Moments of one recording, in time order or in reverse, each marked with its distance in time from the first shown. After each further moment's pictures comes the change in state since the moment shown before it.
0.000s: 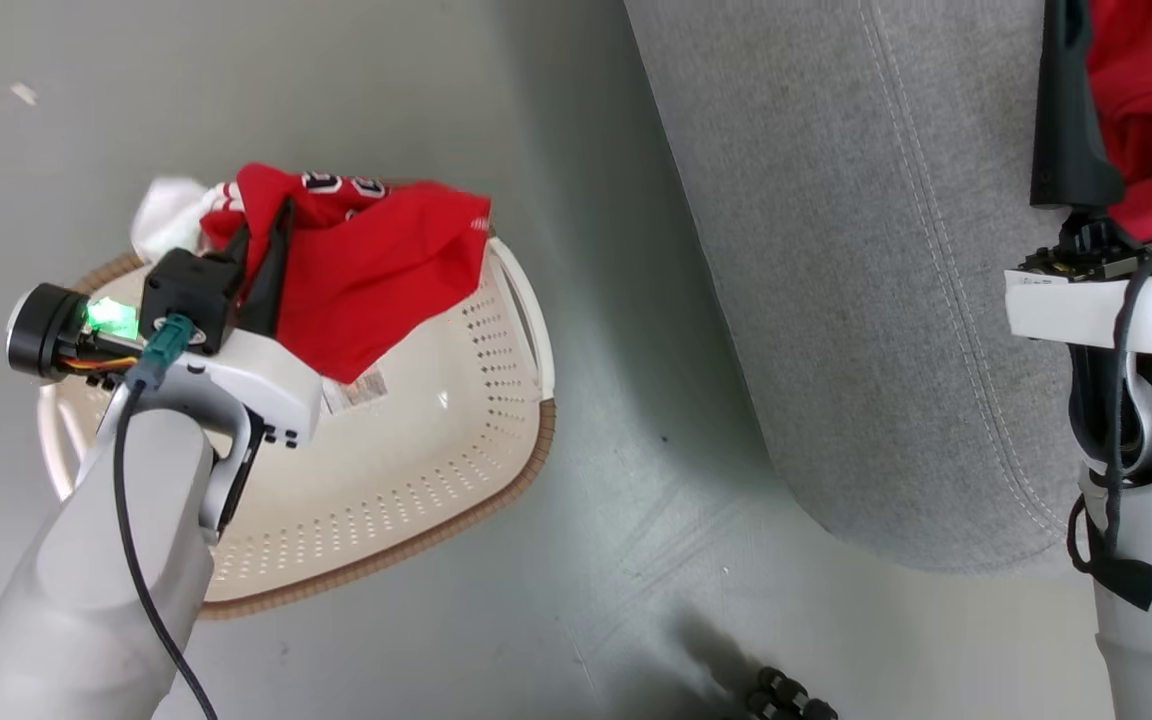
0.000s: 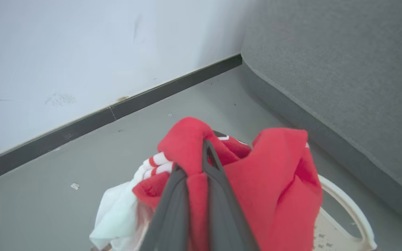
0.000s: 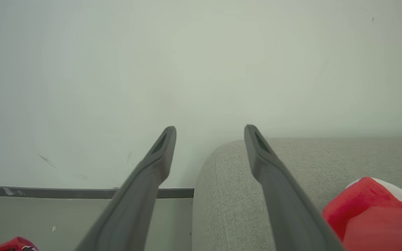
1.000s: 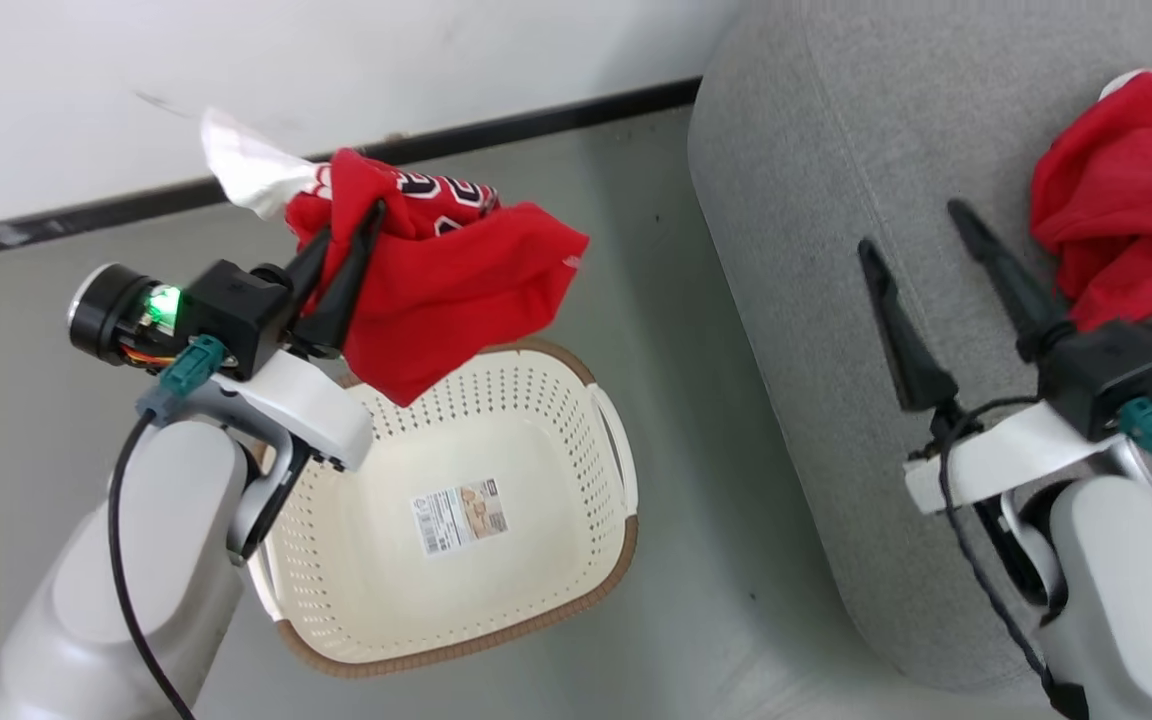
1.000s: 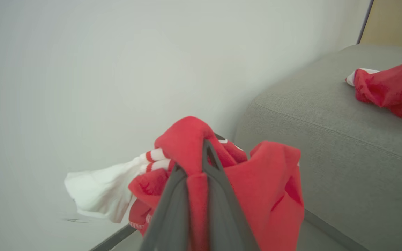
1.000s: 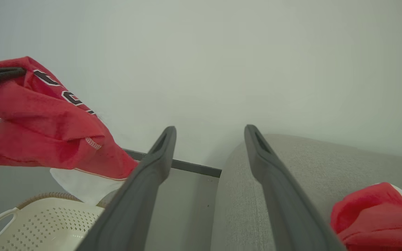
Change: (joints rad) left arm 0.046 0.017 -0.035 -0.201 -0.060 -0.108 0.009; right arm 0.166 -0.084 0.157 0.159 -0.154 0.000 0.000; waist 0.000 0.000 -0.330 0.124
